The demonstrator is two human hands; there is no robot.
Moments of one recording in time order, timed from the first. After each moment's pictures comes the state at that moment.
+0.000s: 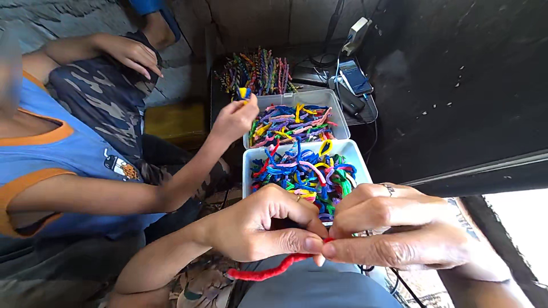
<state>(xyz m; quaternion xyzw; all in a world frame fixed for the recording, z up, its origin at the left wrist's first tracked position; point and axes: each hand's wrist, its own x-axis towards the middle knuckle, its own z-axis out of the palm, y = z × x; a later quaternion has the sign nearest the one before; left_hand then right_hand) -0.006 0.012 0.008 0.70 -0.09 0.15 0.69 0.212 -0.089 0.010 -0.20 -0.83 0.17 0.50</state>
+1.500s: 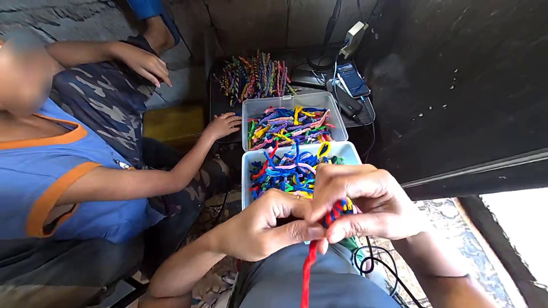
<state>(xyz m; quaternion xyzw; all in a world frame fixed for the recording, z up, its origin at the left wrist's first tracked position) -0.001 -0.002 -0.007 0.69 -0.04 0.22 0.69 0.207 -0.069 -0.008 -0.22 -0.71 0.42 0.53</state>
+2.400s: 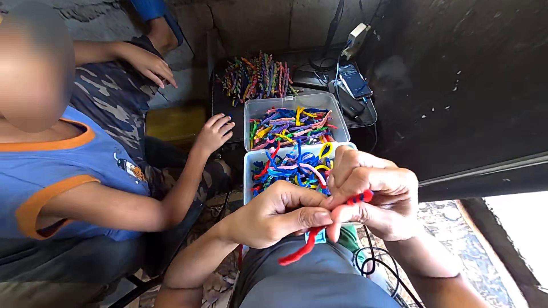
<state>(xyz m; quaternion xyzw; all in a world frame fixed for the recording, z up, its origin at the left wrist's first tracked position) 0.010 0.001 -0.006 0.65 -0.04 0.22 0.73 0.198 -0.067 -0.011 -0.25 -0.69 0.28 0.62</state>
